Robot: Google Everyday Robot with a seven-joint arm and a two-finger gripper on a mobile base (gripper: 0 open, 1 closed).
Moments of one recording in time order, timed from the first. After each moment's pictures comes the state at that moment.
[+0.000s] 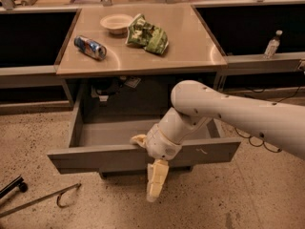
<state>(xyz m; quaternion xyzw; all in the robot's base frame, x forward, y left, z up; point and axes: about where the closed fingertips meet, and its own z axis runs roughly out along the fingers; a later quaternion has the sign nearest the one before) 0.416 0.032 0.672 -0.74 0.57 0.32 0.14</state>
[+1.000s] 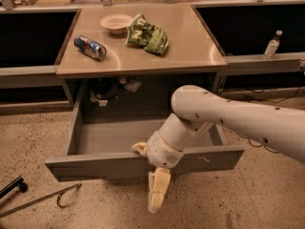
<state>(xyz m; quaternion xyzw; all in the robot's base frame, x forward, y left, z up) 0.385 0.032 0.675 -0.73 0.57 0.35 0.11</state>
